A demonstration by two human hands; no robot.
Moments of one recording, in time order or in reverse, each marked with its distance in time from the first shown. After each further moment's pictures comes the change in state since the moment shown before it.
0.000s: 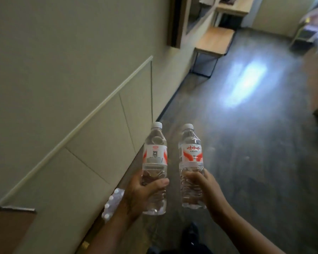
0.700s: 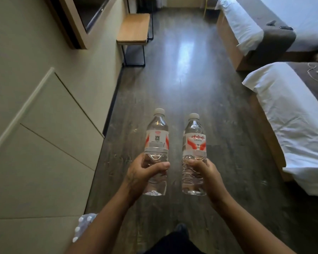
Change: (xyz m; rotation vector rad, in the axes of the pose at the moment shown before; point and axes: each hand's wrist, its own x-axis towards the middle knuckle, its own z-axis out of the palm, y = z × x) left_hand 0.062 0.038 0.247 0.190 -0.407 0.042; right_hand -0.055 0.030 -0.229 0.249 0.435 -0.012
